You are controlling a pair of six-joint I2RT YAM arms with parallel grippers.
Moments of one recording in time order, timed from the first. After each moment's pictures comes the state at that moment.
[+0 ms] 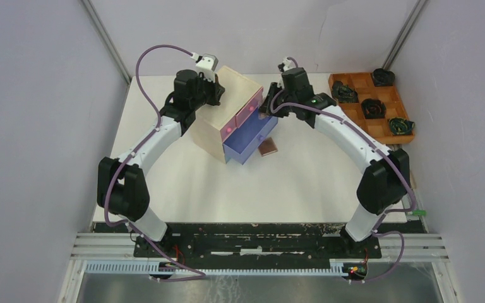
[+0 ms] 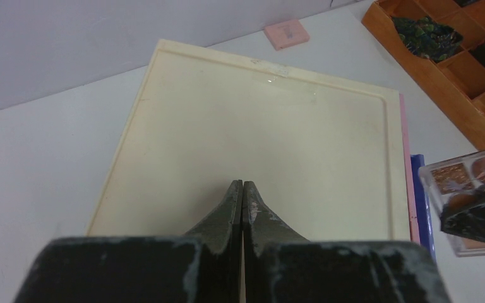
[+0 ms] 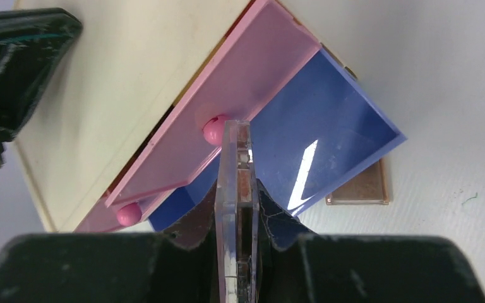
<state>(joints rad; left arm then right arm) -0.34 1.62 1.32 0.01 0.17 -0.05 0.49 1.69 1.56 -0.47 -0.14 0.60</state>
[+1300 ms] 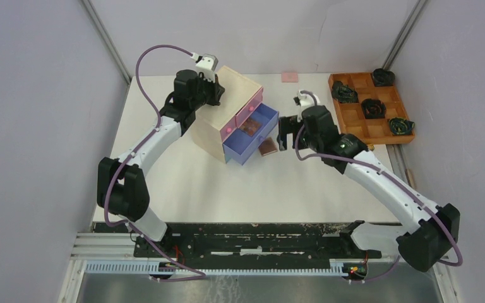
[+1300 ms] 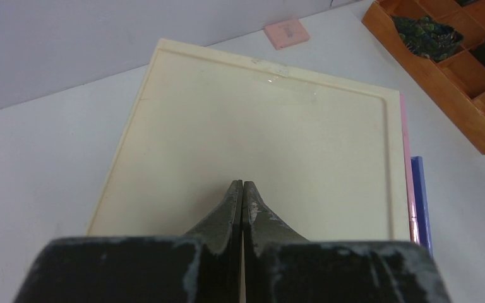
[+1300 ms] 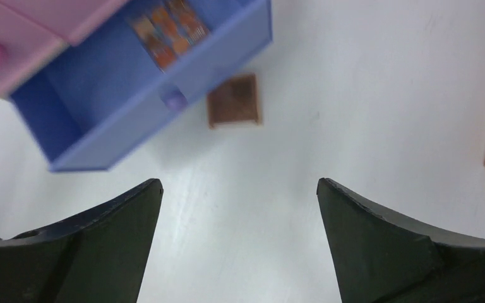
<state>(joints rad) -0.34 1.62 1.32 0.01 0.17 -0.05 0.60 1.25 1.19 -0.52 0.18 0.31</state>
